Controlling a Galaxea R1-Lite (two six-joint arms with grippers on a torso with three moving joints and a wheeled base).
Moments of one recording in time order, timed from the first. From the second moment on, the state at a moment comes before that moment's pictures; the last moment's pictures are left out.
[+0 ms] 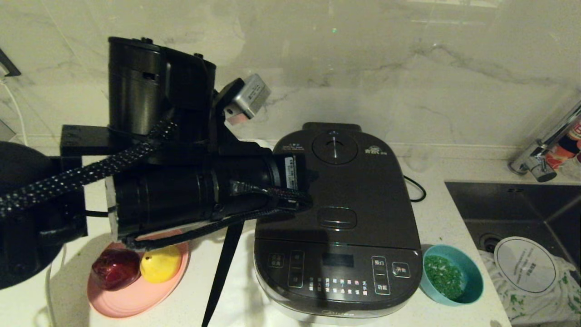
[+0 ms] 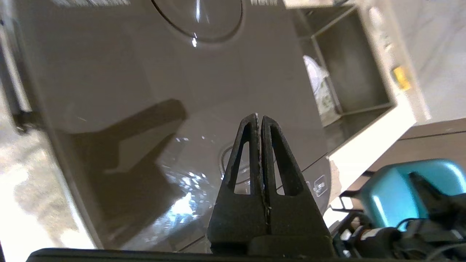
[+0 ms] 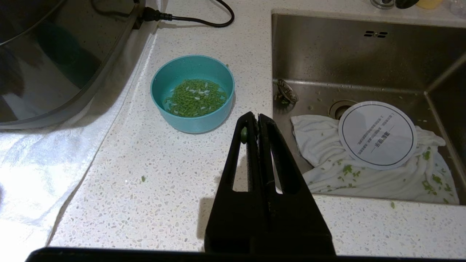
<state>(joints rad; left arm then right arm) -0.84 1.61 -1.18 -0.10 0.02 -0.39 0.00 0.00 0.00 0.00 0.00 0.01</state>
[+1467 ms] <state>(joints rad) -0.88 1.76 -1.14 -0.24 0.14 -0.39 0.00 0.00 0.00 0.00 0.00 0.01</state>
